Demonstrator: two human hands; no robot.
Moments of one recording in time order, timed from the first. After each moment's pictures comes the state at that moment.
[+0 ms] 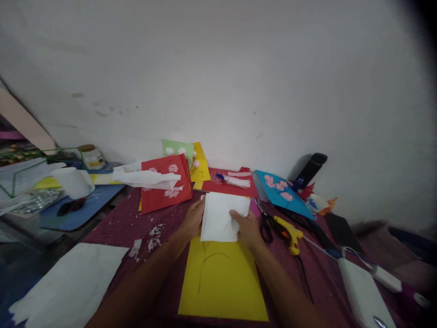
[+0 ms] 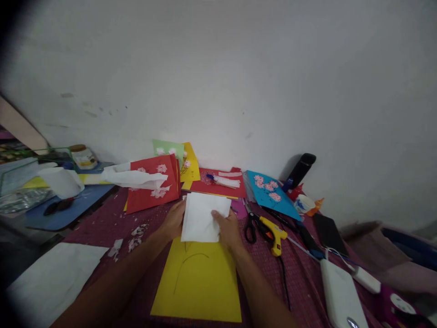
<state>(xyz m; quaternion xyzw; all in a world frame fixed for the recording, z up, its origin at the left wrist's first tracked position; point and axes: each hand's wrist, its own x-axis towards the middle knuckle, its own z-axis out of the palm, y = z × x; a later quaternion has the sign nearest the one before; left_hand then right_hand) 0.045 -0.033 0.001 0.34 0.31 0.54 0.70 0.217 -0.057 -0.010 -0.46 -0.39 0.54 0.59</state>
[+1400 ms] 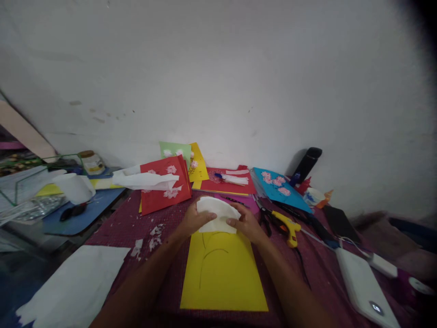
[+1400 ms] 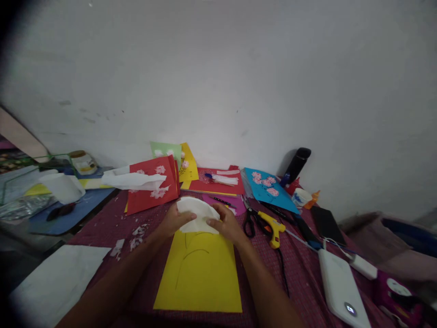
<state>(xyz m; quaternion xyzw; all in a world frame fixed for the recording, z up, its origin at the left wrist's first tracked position) 0.025 -0.042 0.004 0.57 0.36 0.51 0.54 0.241 -0.067 0.004 -0.39 -0.59 0.52 0.48</state>
